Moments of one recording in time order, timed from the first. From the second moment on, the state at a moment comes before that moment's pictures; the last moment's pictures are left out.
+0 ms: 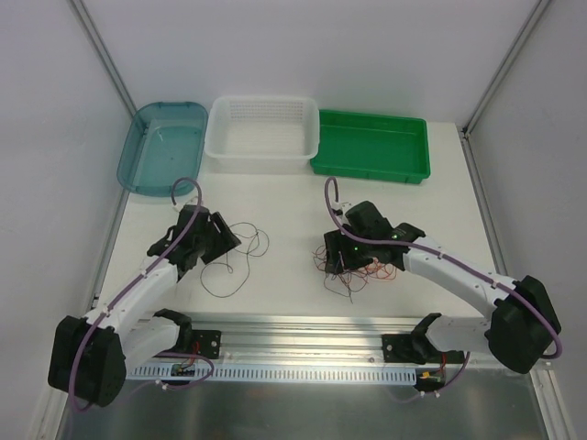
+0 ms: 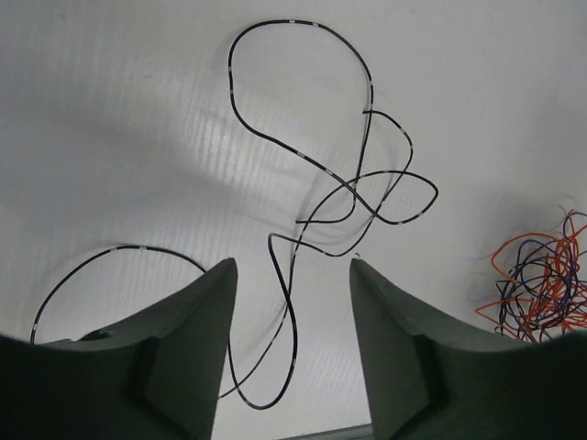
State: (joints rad) left arm -0.30 1.04 0.56 -0.38 0.01 -0.76; right arm 0.74 1.24 0.83 -0.58 -0.16 0.37
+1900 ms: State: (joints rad) left arm -0.28 1.22 1.36 -0.40 -0.18 -0.68; right arm 0.75 0.94 0.79 -0.70 -0.14 0.28
